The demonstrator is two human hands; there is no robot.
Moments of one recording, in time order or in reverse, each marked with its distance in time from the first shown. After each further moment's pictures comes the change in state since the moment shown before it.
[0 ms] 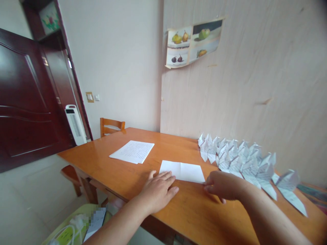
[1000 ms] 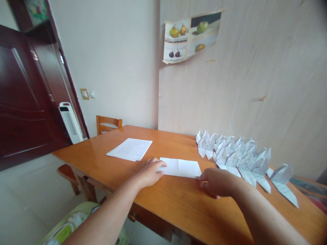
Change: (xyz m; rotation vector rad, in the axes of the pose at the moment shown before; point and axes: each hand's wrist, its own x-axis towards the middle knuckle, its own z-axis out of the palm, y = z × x) left_hand 0.033 -0.048 -0.009 -0.120 0.018 -0.126; right_hand -0.004 -0.013 0.001 -0.124 0.052 -0.015
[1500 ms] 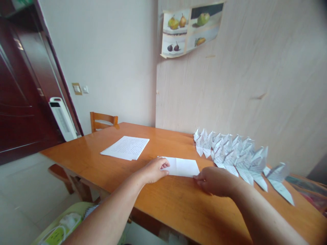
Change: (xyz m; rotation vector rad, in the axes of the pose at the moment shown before) left_hand 0.027 0.004 0.020 -0.322 -0.055 0.027; right_hand 0.003 -0.004 0.003 -0.089 0.083 0.029
